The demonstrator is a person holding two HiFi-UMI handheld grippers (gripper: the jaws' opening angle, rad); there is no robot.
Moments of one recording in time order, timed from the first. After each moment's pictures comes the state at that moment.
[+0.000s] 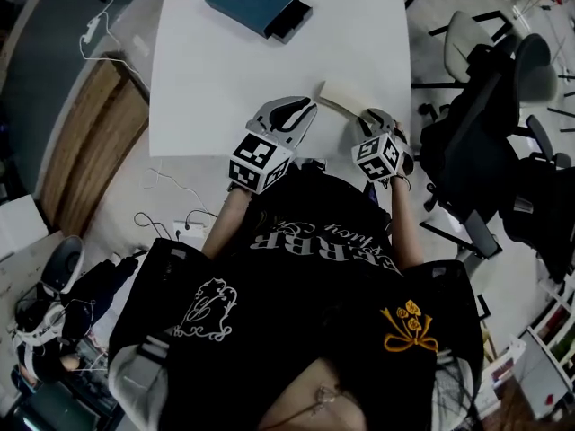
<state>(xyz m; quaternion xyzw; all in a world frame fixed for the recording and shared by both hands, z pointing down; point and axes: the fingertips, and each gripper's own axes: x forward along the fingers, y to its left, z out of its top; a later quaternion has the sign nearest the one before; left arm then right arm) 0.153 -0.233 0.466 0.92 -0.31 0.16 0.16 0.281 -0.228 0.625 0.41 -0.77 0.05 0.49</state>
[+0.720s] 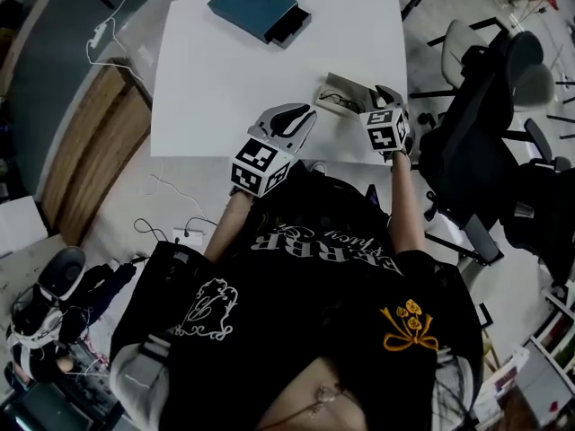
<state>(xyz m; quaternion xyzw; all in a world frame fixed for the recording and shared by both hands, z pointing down) 0.161 -0.213 0.466 0.92 -0.32 0.16 0.15 0.315 -0.298 0.593 0.53 -0.75 0.09 0.38</state>
